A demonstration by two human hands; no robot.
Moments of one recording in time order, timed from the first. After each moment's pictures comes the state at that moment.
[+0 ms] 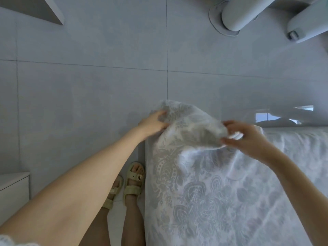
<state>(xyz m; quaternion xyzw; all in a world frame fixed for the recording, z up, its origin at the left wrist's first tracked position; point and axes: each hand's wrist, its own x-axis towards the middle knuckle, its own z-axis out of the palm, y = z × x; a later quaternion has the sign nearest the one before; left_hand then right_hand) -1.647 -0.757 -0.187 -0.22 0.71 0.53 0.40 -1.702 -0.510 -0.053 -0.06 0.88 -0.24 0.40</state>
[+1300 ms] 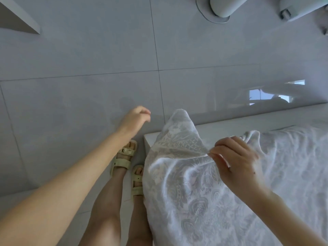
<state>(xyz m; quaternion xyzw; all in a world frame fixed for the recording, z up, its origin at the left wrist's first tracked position) -1.714 -0.825 -0.134 -0.29 0.67 0.57 0.37 -1.688 -0.585 -0.009 -0.26 0.95 -0.15 0.05</state>
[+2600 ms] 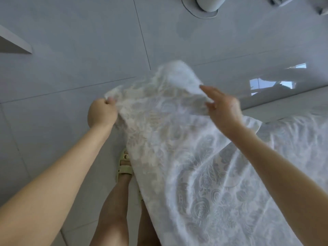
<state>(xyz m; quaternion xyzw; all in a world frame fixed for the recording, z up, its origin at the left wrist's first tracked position) -1.756 -0.857 -0.151 -0.40 0.83 0.32 0.21 -1.797 -0.580 -0.067 -0.08 0.98 -0.14 0.14</state>
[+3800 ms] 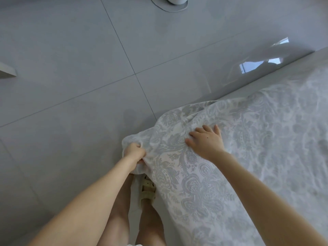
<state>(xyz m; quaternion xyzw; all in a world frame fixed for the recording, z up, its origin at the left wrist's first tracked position) -1.636 -0.758 -0.185 -0.40 0.64 0.43 0.49 -1.660 -0.538 -0.091 0.01 0.90 0.05 0.42</state>
